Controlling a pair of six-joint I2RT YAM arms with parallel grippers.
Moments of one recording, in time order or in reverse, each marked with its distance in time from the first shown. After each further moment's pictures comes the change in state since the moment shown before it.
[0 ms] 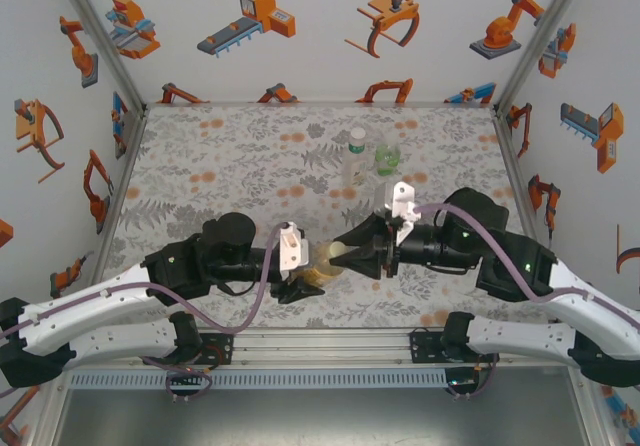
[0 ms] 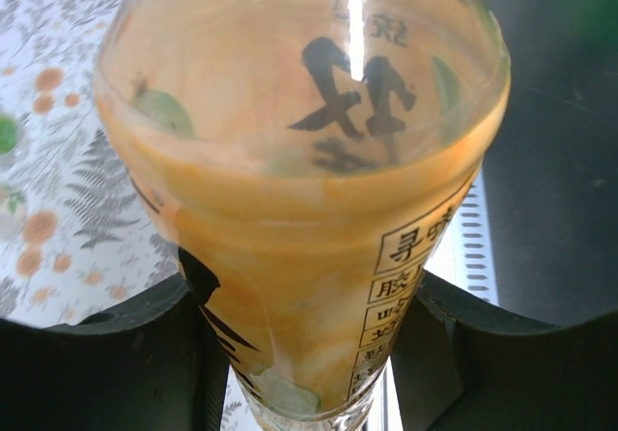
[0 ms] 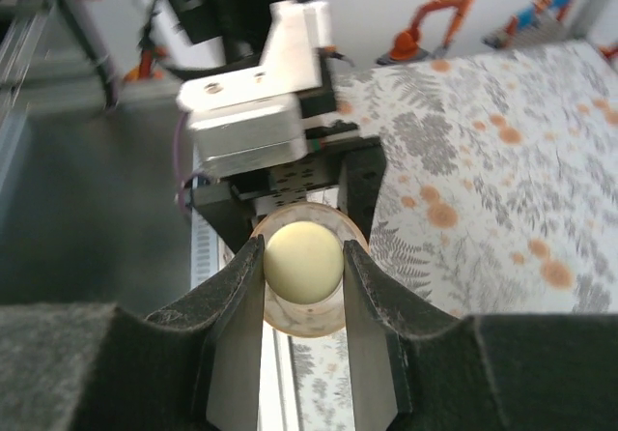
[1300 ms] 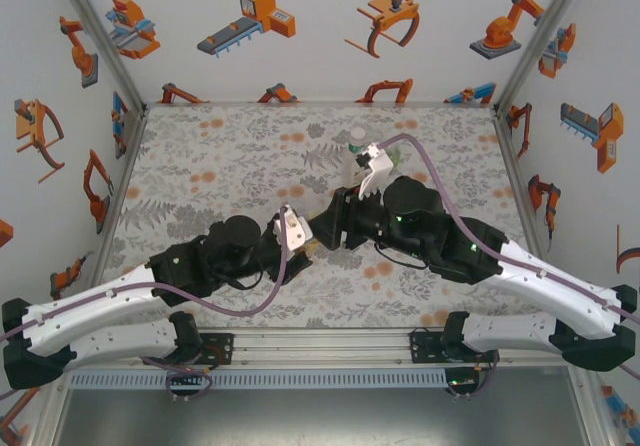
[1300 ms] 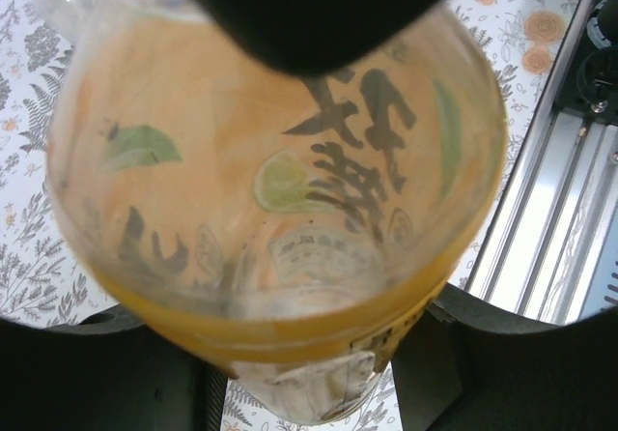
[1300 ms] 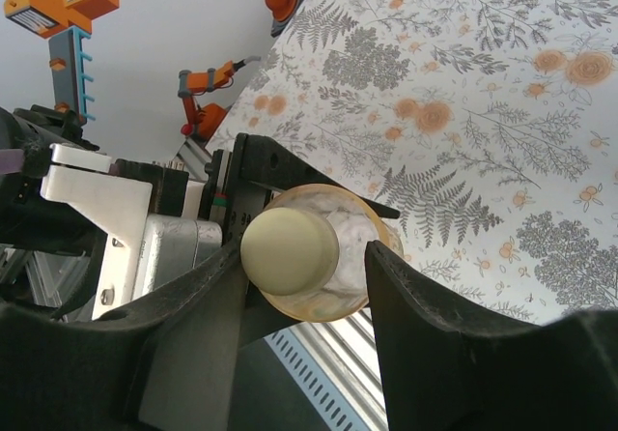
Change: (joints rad) left arm 0.018 -0.002 -0.046 -0.029 -0.375 -0.071; right arm -0.001 0.206 0.062 -0.054 0.384 0.583
